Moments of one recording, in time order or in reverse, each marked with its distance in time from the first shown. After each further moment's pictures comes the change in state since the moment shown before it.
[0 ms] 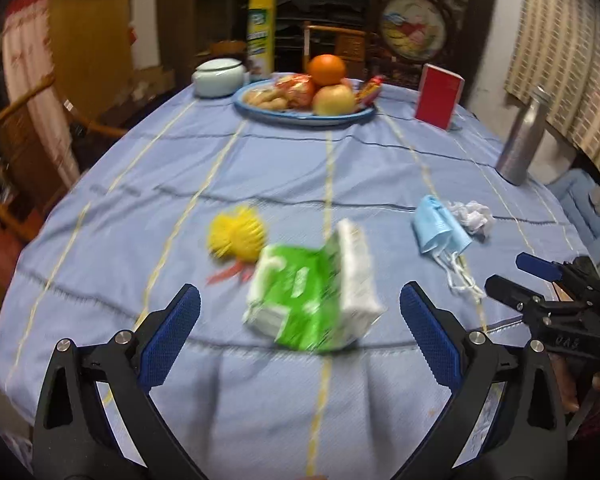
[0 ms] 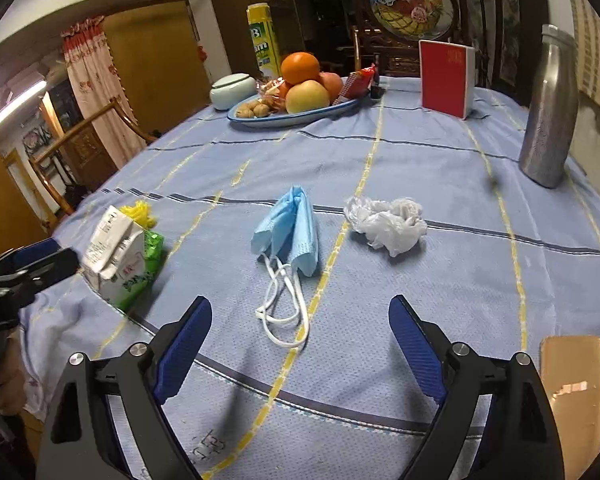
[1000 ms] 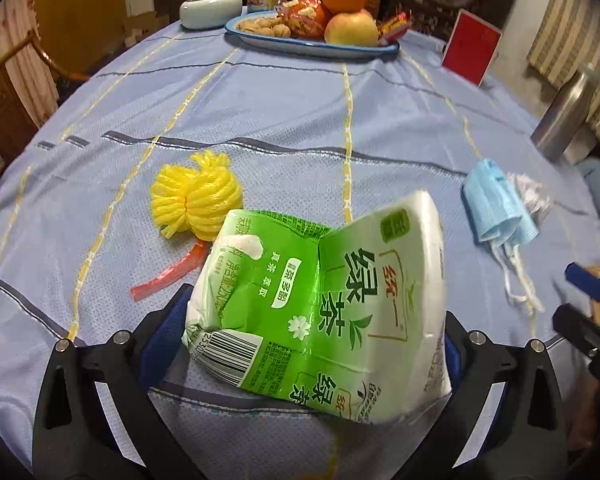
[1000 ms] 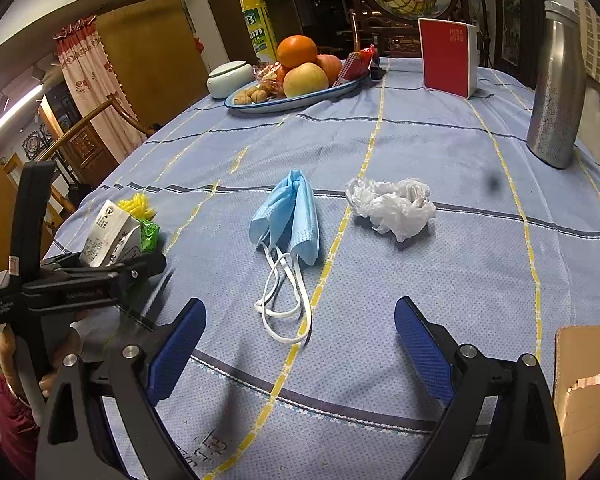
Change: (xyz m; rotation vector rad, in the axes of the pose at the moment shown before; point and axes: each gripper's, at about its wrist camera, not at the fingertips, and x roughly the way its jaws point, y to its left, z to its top) left arm 0.089 0.012 0.000 -0.046 0.215 0.002; right arm 0.009 -0.001 -0.001 0.038 0.061 0.024
